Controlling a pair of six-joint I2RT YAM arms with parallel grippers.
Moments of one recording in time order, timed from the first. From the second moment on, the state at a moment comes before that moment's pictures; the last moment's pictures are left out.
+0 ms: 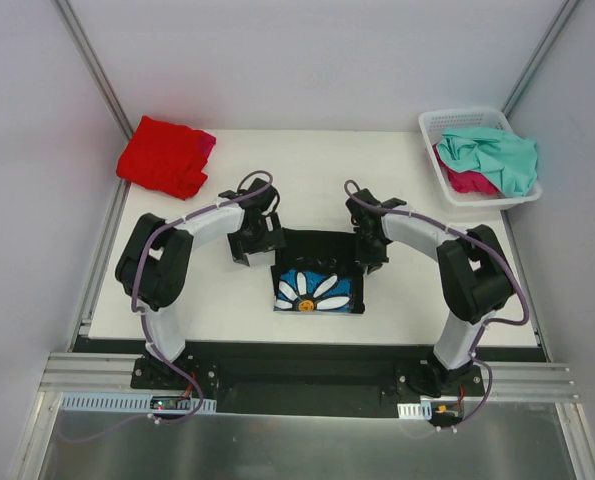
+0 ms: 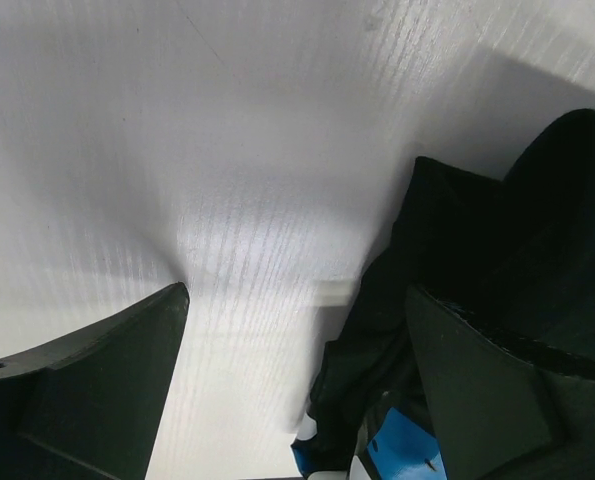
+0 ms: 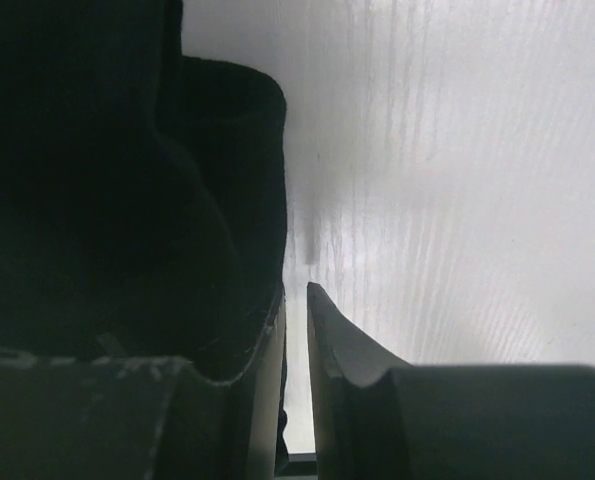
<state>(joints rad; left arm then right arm) -0.51 1.84 1.23 -0.71 0.01 -0.75 0.53 1.79 1.17 -0.80 0.11 0.54</state>
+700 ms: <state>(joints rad) -0.25 1.91 1.73 -0.75 -0.27 -0.51 0.53 1.27 1.21 -1.05 0.19 0.52</state>
